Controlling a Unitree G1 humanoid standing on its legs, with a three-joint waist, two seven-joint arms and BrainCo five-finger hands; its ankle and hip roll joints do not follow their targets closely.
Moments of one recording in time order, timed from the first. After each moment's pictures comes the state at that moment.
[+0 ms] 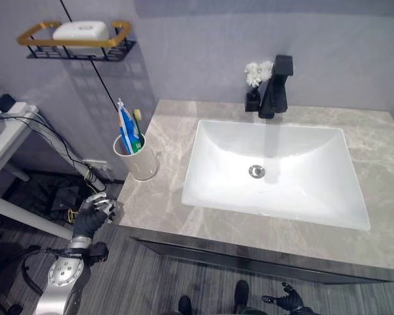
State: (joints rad) left arm 0.18 0.53 0.03 0.03 -0.47 -0.17 0.07; right arm 0.09 -0.26 0.18 1.06 0.02 -0.08 -0.19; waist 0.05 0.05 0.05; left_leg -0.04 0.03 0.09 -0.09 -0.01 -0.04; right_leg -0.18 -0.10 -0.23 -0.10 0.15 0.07
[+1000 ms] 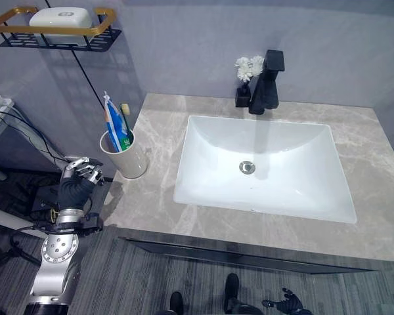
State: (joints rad) left arm 0.09 0.54 0.10 -0.10 -0.45 -0.21 0.13; right arm 0.06 -0.24 0.18 1.12 0.02 -0.07 -0.19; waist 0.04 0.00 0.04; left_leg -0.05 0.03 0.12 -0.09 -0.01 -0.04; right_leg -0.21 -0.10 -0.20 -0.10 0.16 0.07
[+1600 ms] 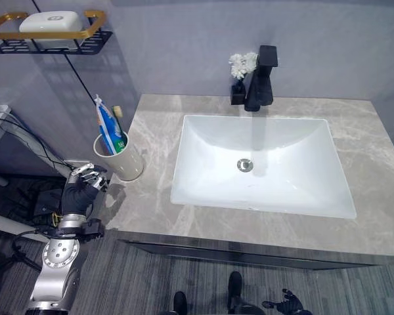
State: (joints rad) left arm 0.12 0.54 0.07 -0.09 -0.45 -0.21 0.10; right arm 0.07 -0.25 0.19 1.13 0.02 -0.06 -0.19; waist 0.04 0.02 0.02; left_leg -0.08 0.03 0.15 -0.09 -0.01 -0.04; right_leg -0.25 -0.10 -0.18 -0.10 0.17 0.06
